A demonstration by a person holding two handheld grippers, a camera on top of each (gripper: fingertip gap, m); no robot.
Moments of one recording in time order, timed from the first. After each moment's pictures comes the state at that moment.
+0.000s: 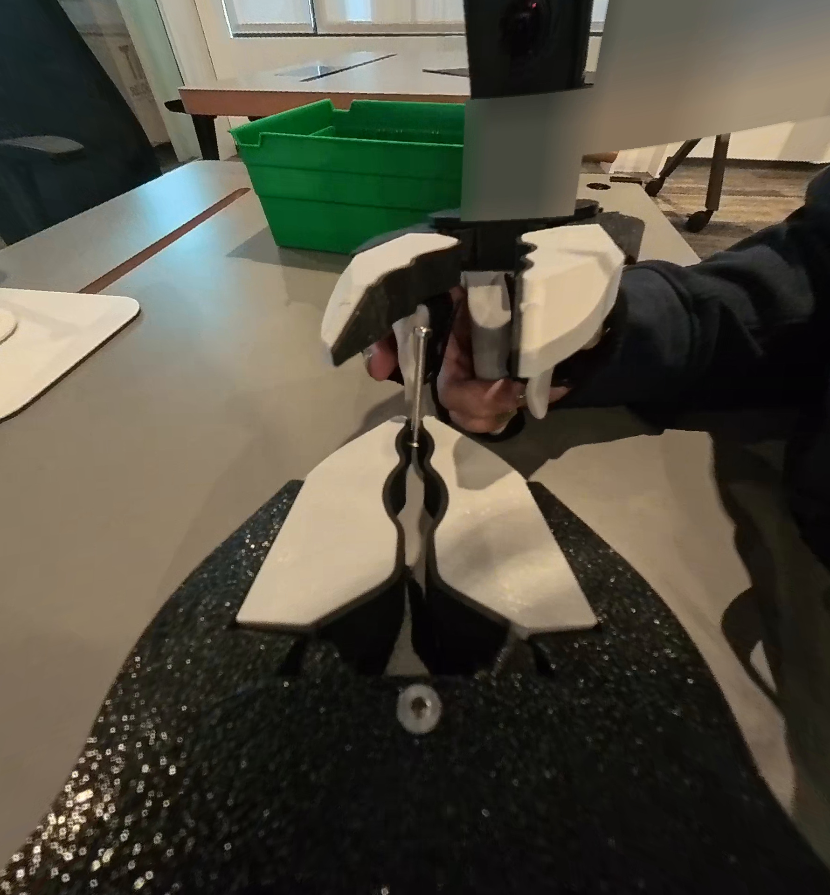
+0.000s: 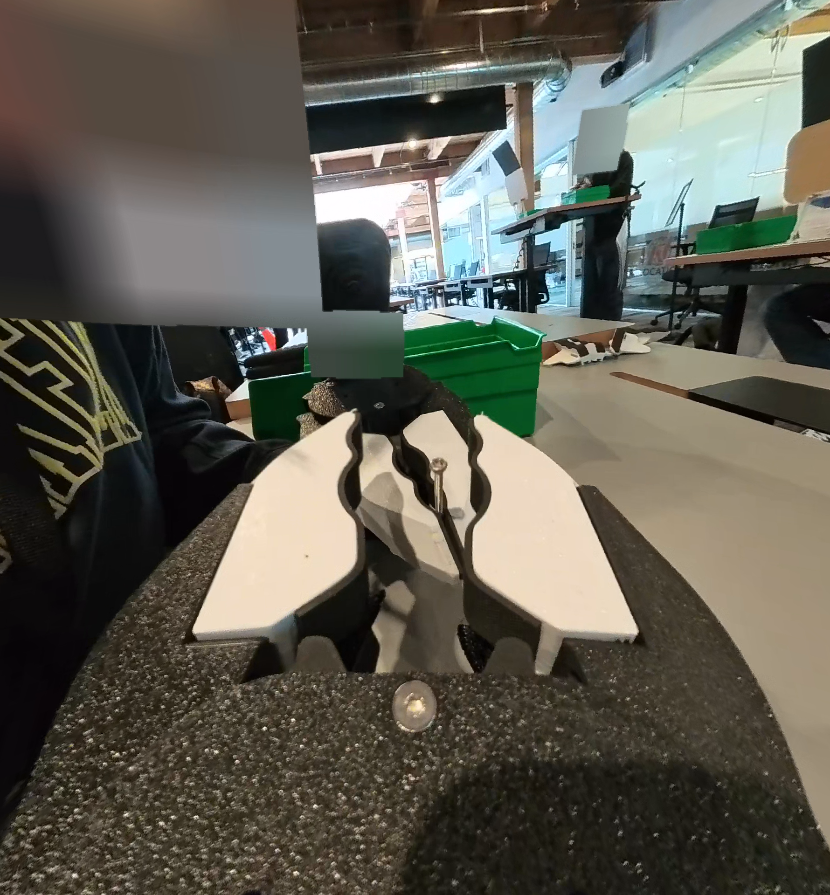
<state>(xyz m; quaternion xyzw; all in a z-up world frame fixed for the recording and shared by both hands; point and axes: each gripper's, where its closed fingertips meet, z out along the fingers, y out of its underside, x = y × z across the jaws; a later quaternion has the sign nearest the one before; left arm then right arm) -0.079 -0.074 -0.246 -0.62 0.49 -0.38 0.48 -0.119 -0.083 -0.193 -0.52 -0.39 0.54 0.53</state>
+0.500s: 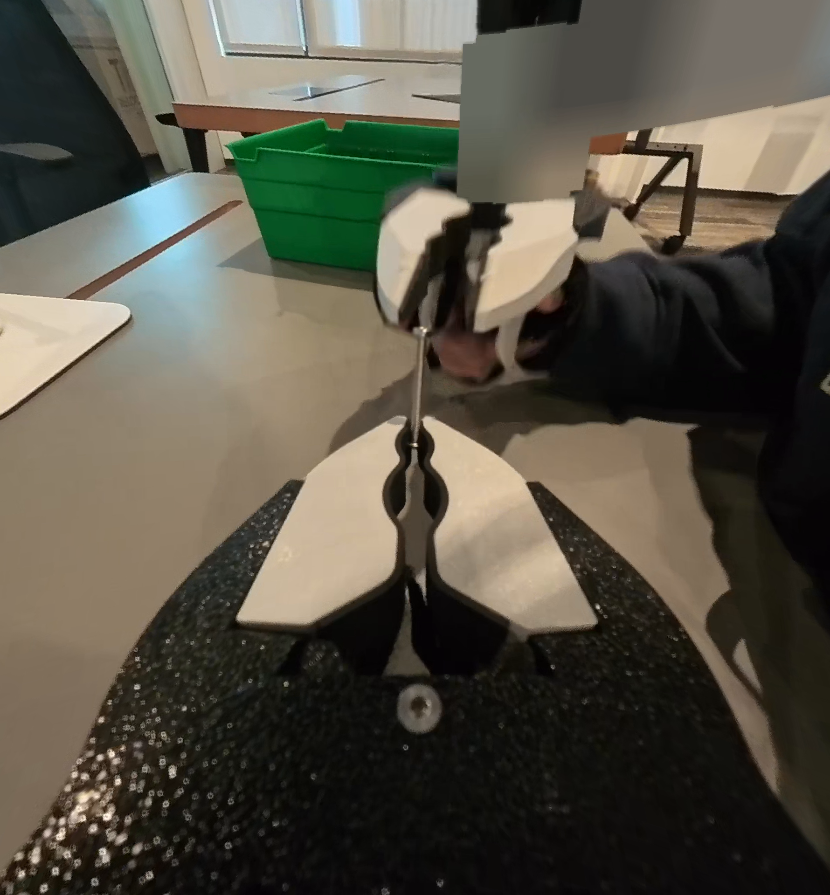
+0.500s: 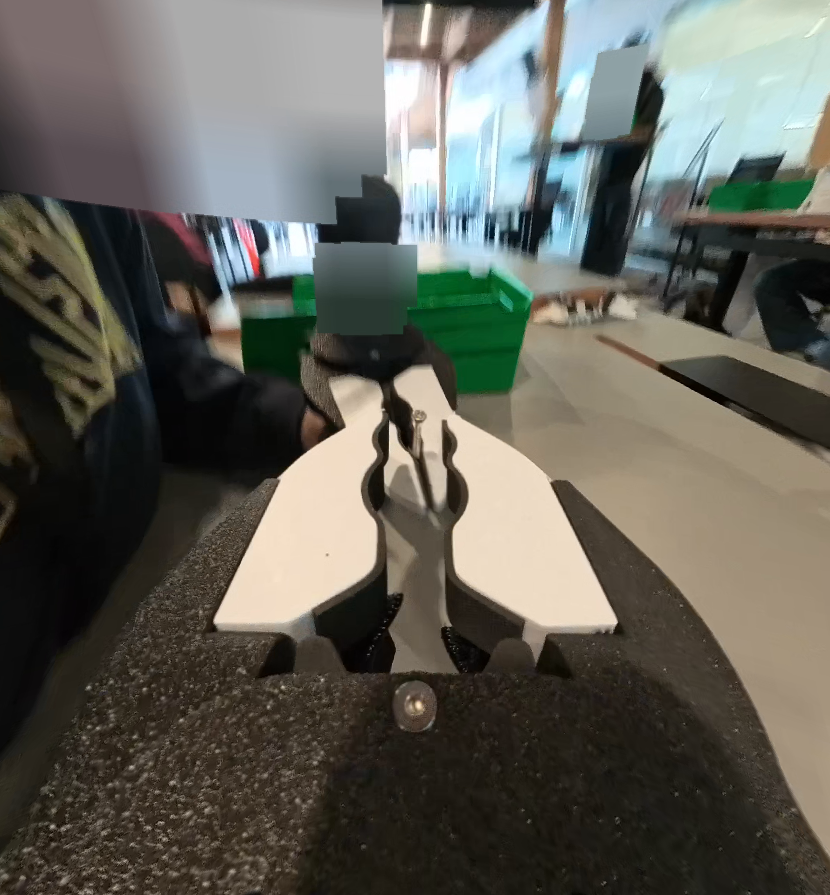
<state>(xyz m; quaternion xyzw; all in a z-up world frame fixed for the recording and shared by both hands) -0.081 -0.077 -0.242 -0.61 0.49 -0.40 0.47 -0.089 -0.083 -0.196 -0.54 -0.47 0.47 0.51</state>
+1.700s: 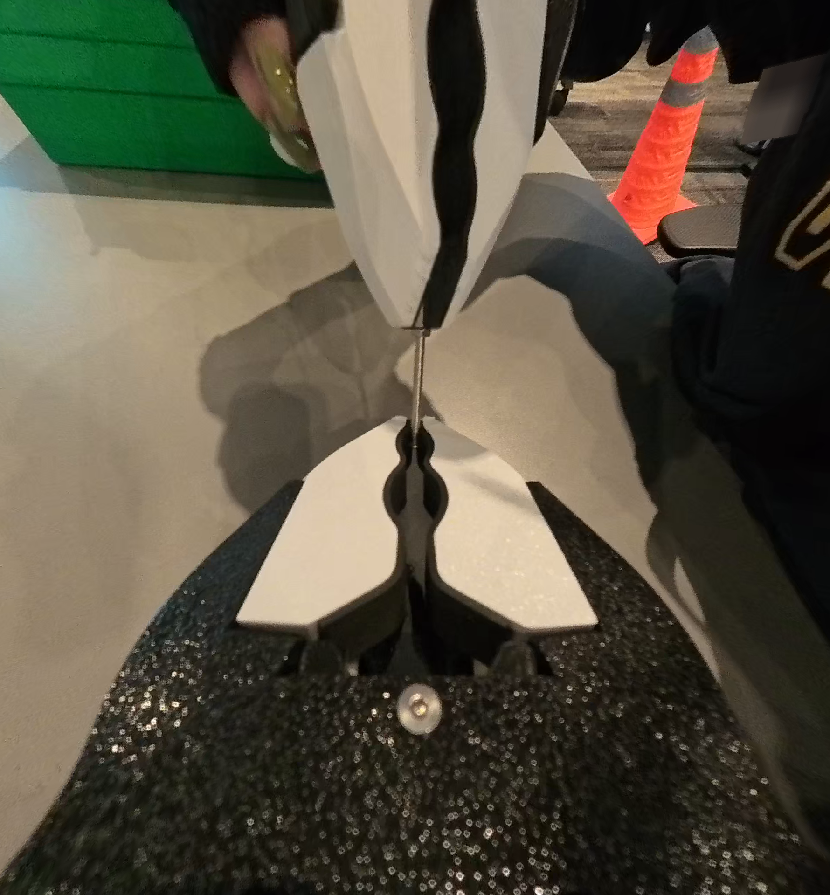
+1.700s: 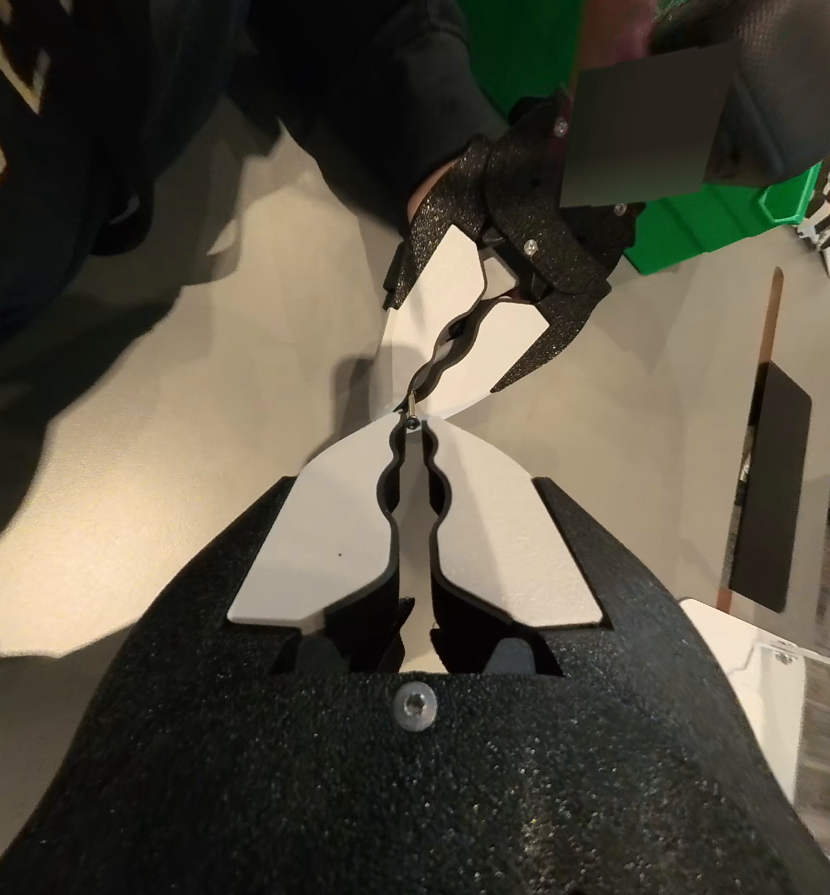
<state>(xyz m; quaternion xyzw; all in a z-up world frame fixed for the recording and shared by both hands) -0.067 -0.114 -0.271 -0.59 0.61 -0.41 0.35 -0.074 -0.114 -0.228 -0.43 -0.82 0.17 0.33</state>
